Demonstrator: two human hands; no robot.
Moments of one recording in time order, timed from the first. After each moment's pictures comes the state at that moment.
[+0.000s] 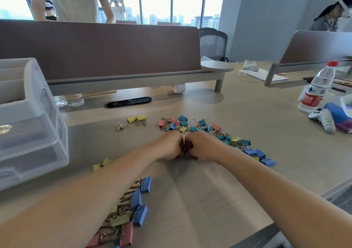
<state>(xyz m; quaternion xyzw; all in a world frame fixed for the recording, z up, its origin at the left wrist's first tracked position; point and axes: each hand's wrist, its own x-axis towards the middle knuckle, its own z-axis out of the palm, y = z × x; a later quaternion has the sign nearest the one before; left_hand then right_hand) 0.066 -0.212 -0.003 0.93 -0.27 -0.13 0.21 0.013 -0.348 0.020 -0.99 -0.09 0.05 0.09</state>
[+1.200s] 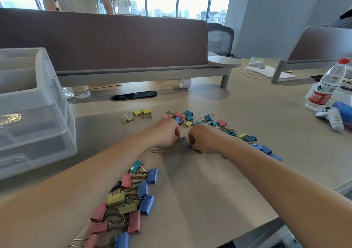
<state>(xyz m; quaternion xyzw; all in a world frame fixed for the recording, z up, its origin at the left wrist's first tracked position) 0.049 -0.181 0.034 0.94 -0.26 -0.12 0.21 0.012 -0.334 0.033 -0.99 -0.10 0.10 -0.02</state>
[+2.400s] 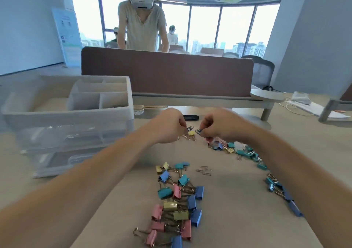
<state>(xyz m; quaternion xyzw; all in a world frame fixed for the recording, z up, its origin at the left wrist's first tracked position) 0.000 -0.059 0.129 0.95 -0.16 0.04 0.27 0.001 -0.240 0.144 -0.96 -0.17 0.00 0.22</state>
